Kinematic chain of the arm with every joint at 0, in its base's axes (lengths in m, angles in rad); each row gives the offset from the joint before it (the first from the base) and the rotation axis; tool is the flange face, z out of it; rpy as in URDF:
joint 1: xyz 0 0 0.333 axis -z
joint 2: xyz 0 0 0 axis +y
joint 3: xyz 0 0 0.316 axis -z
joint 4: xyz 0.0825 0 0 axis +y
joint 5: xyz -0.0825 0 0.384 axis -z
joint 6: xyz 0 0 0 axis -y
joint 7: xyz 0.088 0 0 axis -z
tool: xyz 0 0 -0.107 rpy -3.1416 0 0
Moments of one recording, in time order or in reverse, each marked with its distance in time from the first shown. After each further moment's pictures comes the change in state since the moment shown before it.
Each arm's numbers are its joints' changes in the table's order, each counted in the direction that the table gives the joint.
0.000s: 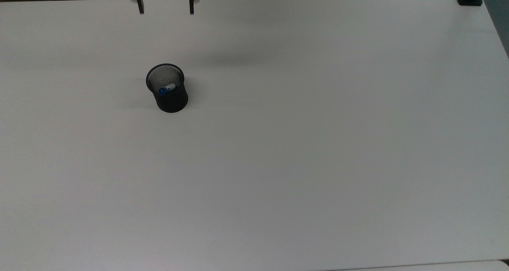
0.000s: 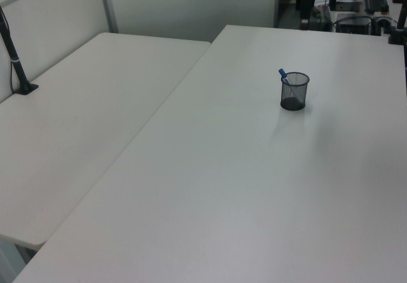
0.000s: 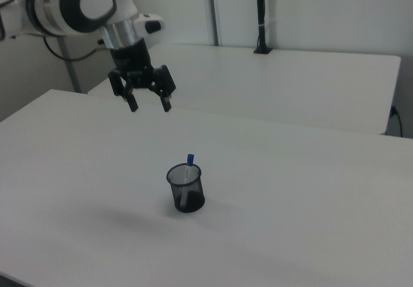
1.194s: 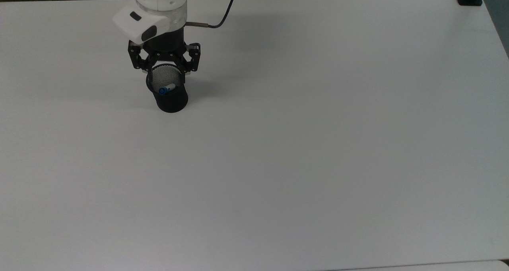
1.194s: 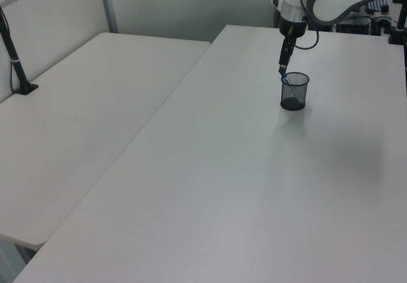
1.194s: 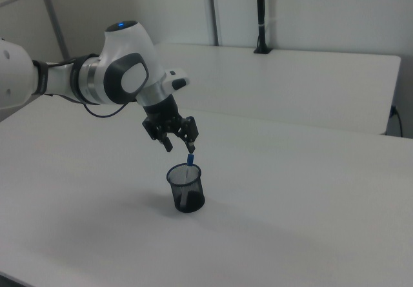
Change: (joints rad) arm 0.031 0.117 0.001 0.246 0.049 0.473 0.076
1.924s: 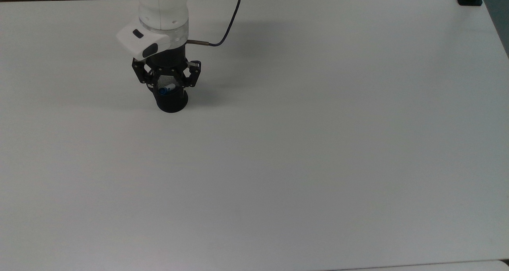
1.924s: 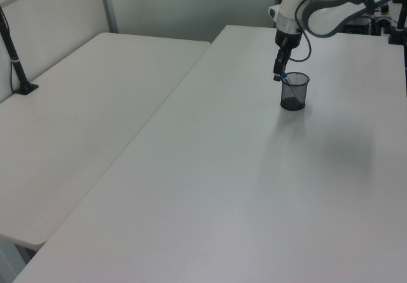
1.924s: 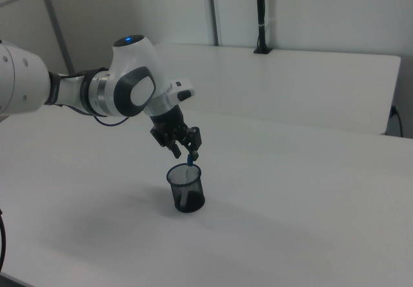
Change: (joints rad) arm 0.003 0.062 0.001 0.008 0.011 0.094 0.073
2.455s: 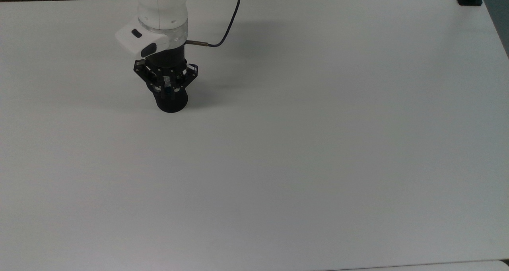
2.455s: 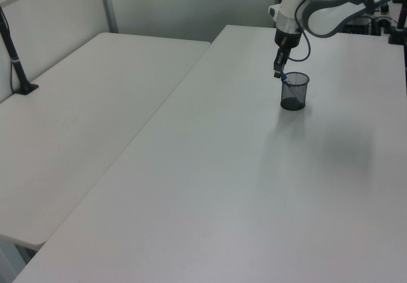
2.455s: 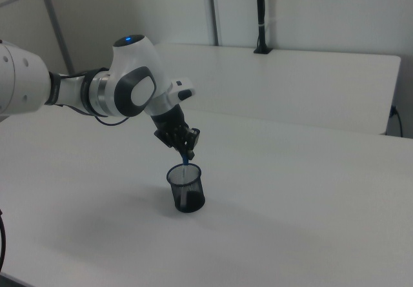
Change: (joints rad) arm 0.003 0.000 0.000 -0.001 0.000 0.012 0.004
